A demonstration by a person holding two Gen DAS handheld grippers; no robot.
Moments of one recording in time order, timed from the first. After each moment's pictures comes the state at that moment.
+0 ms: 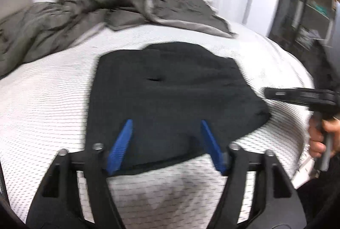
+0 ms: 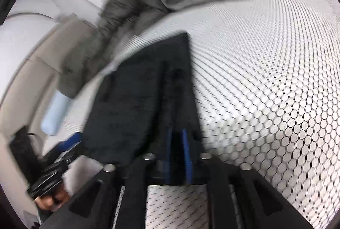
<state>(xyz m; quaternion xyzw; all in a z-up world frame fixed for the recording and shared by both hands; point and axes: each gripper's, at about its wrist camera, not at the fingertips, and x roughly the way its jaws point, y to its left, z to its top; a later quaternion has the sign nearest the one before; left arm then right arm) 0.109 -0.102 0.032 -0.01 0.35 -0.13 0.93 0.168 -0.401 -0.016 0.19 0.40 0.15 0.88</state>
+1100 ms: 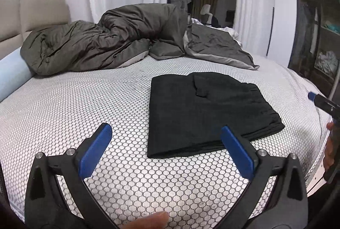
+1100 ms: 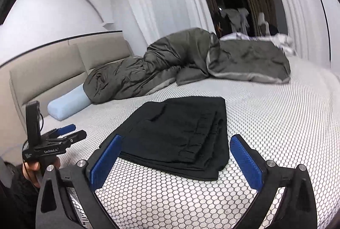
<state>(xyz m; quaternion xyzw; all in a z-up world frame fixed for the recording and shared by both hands) 0.018 -0.035 0.053 -0.02 0.24 -0.04 0.97 0.033 -0.359 0.027 0.04 0.18 0.19 0.96</state>
